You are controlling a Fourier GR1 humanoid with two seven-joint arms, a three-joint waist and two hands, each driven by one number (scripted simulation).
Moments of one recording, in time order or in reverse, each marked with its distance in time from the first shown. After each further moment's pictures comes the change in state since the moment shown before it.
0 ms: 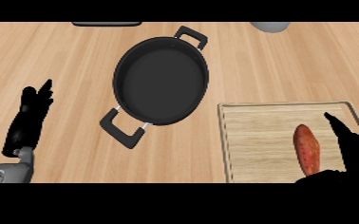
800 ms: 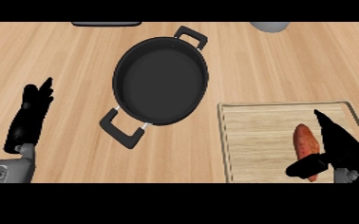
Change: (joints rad) left arm -0.028 -0.028 0.042 0.041 -0.037 -0.034 -0.021; right arm -0.077 0.105 -0.027 0.228 0.105 0.028 -0.060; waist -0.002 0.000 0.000
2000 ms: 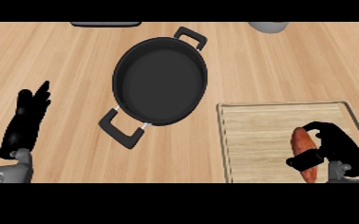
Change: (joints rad) left arm 0.035 -0.057 0.076 -0.051 -0.058 -0.071 0.001; right arm -0.017 0.092 -0.121 0.203 0.119 0.001 -0.177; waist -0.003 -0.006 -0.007
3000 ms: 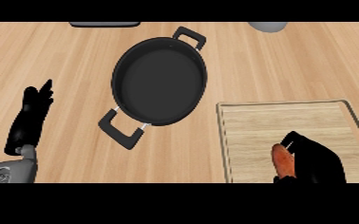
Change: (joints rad) left arm -0.032 -0.025 0.022 0.048 -0.035 -0.008 -0.019; right arm 0.151 0.037 0.317 -0.319 0.400 -0.059 0.006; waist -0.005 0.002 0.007
